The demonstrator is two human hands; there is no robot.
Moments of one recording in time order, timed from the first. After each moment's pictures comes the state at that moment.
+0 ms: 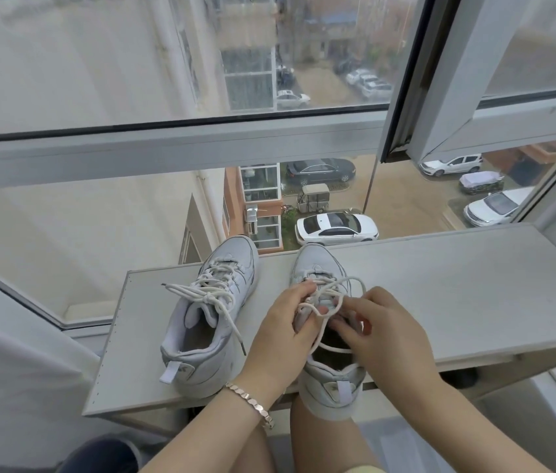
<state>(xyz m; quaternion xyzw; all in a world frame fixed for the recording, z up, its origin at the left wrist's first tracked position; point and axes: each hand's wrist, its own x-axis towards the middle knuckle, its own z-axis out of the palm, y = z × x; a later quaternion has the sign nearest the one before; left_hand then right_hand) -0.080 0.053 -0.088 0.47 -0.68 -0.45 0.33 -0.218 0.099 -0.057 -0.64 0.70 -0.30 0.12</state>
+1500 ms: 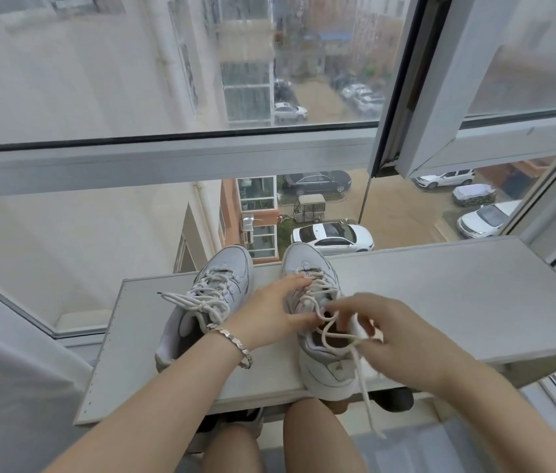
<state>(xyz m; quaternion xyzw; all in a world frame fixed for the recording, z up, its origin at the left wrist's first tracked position) -0.072 -0.001 -0.067 0.46 -0.79 -0.39 0.13 -0.245 0.096 -0.008 -0.71 0.57 -0.24 0.32</state>
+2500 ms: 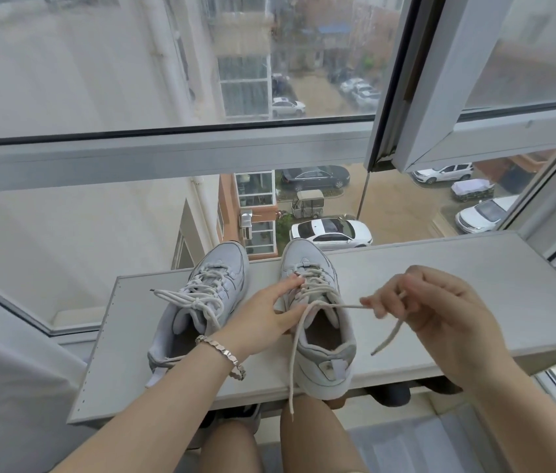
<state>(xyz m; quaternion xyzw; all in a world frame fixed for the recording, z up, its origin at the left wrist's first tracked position) -0.073 0.014 -0.070 0.48 -0.67 -0.53 0.18 -0.265 0.107 0.001 -0.47 0.39 -0.59 0.53</state>
